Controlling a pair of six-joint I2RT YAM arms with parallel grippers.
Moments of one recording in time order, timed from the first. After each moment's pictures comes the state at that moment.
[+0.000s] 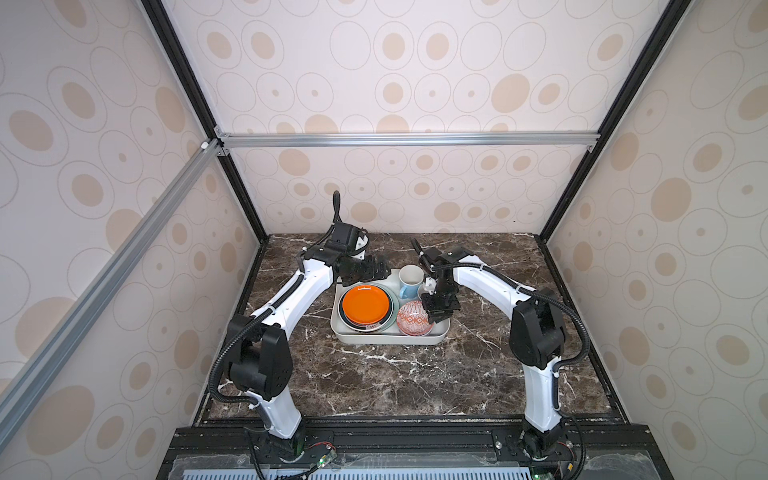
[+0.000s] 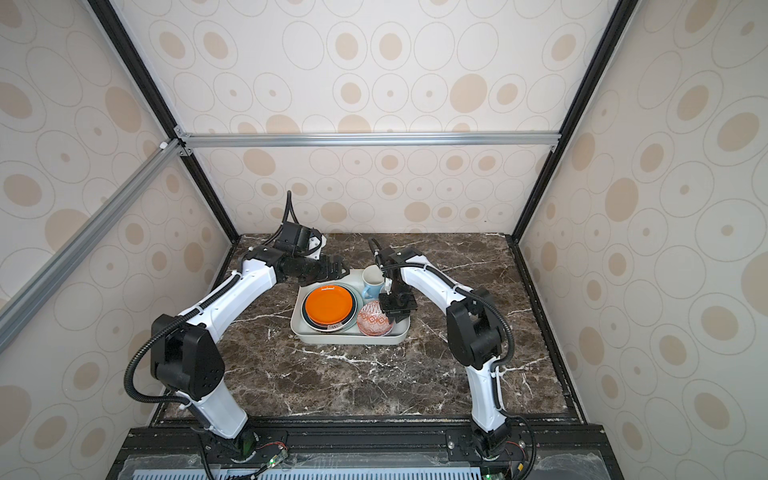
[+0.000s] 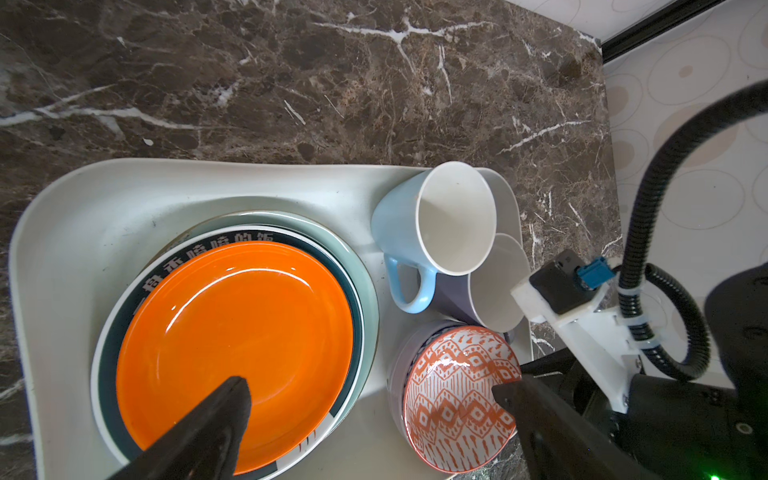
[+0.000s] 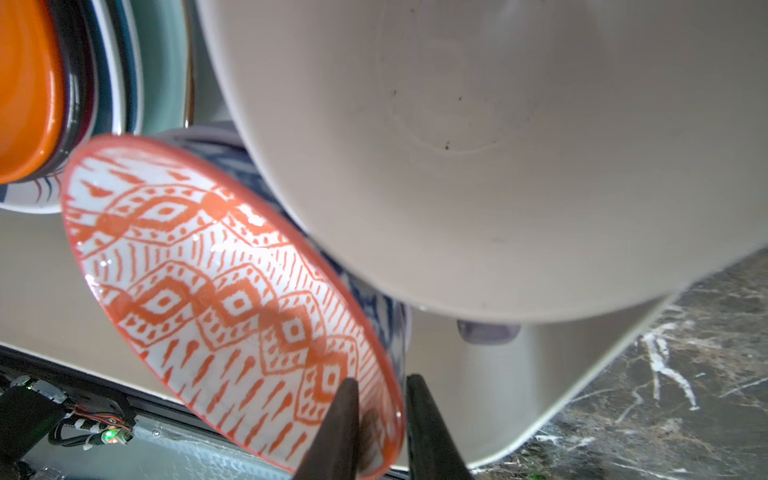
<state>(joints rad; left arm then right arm) -0.35 1.71 1.52 -0.73 0.30 -0.42 0.56 2.04 1.76 -1.30 -0.18 0.36</state>
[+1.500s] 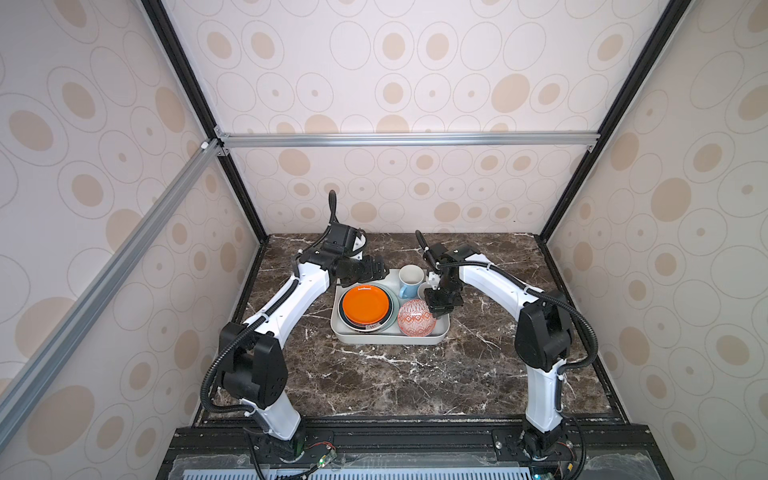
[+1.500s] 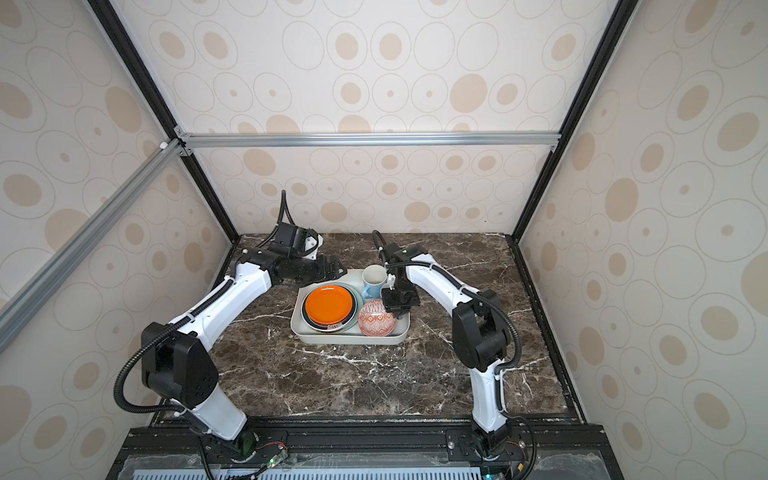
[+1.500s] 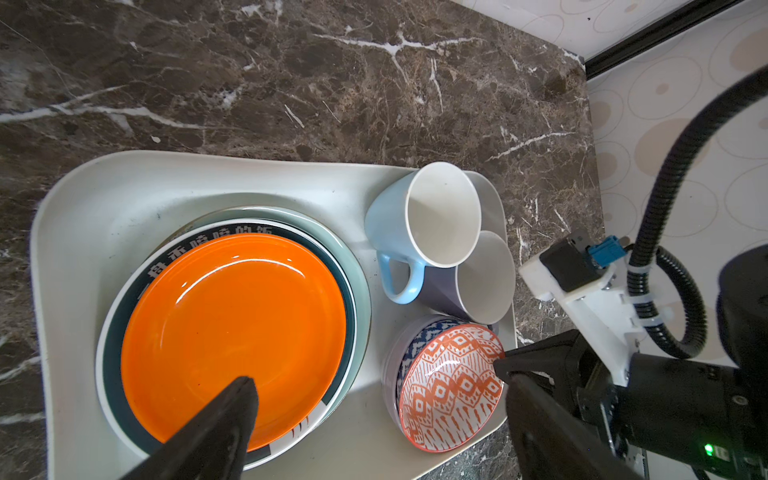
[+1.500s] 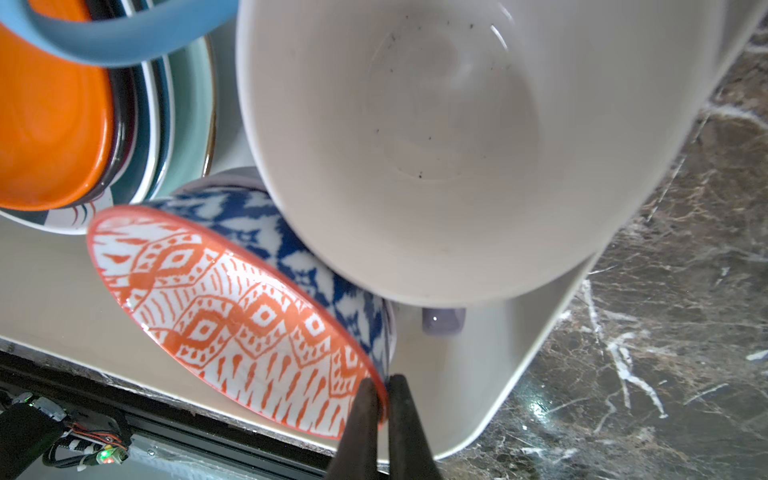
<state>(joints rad) -0.35 1.66 1.49 -0.72 0.30 -0.46 0.54 2.01 1.76 -1.26 -0.17 0.34</state>
